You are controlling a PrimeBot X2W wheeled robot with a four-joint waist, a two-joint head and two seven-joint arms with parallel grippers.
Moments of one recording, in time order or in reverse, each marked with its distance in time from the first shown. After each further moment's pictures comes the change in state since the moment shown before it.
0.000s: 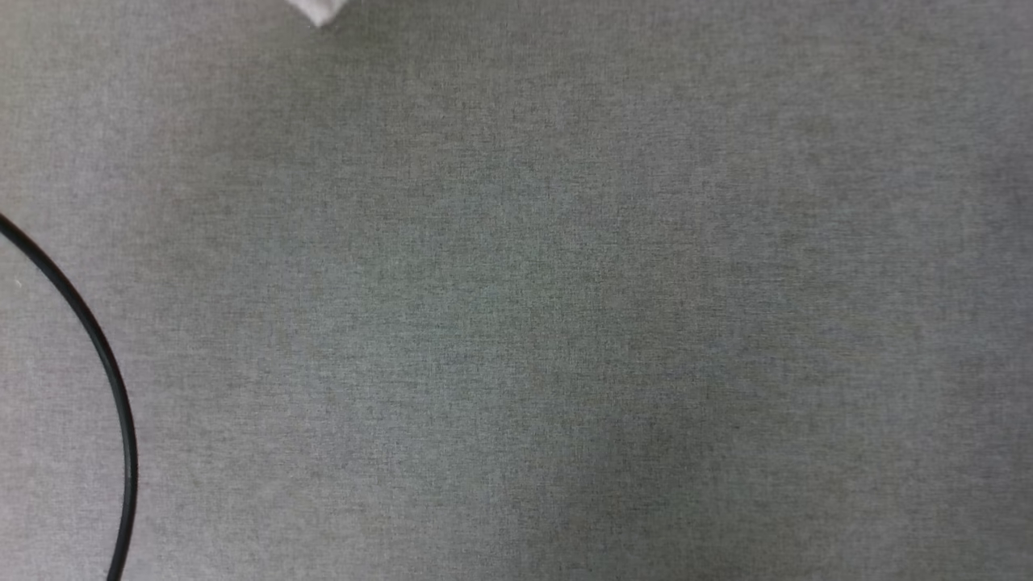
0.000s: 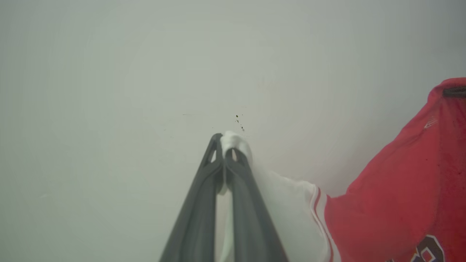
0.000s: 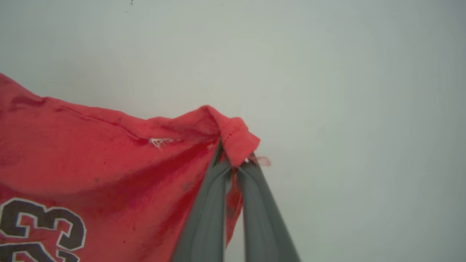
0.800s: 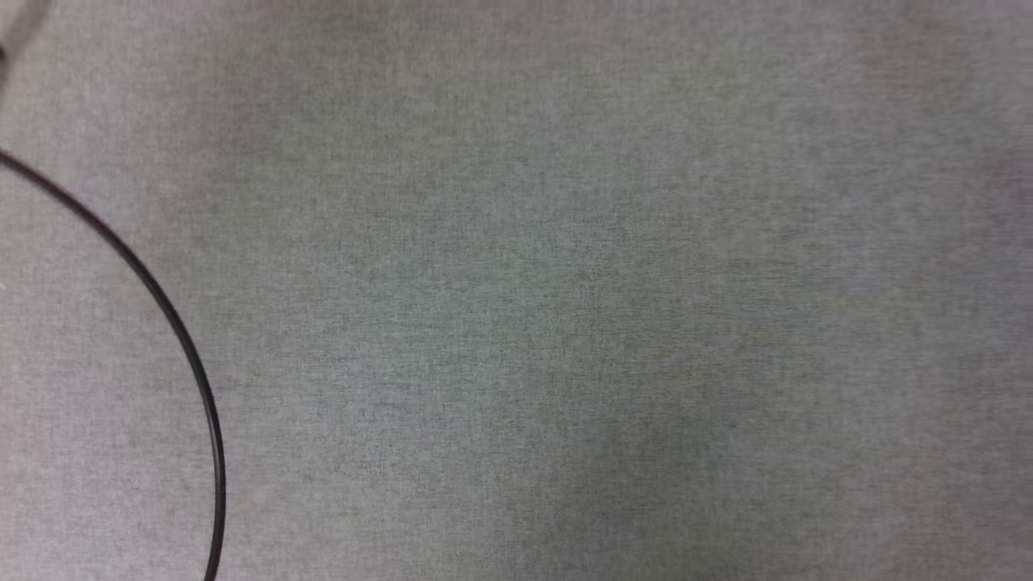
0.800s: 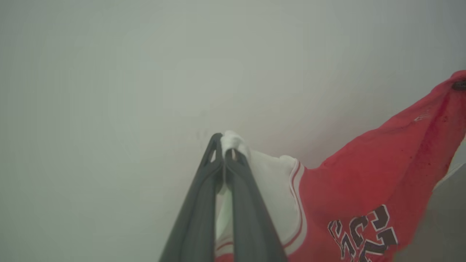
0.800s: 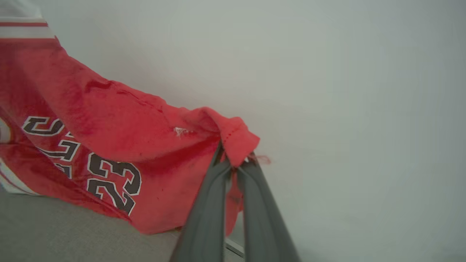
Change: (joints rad) left arm 0.152 -0.080 -0.128 0.342 -0.056 -0.063 -0.160; right arm 0.151 0.108 0.193 0.282 0.089 0.000 -0.162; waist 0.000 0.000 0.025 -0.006
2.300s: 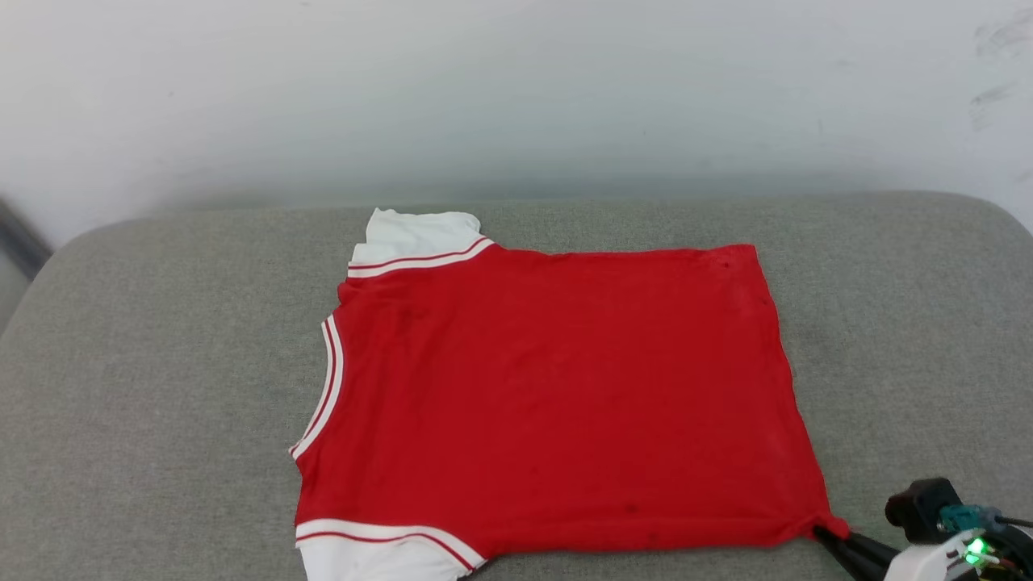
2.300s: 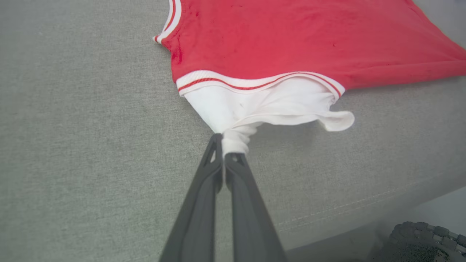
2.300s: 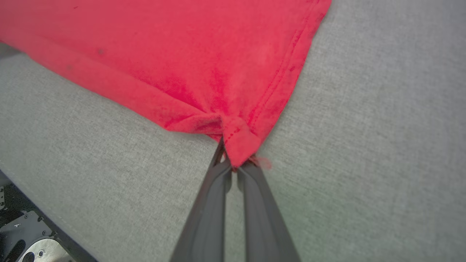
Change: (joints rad) left arm 1.775 0.333 -0.100 -0.887 -0.335 0.482 0.010; right arm 1.422 -0.397 0.239 -0.541 0.417 0.000 -0.162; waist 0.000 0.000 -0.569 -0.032
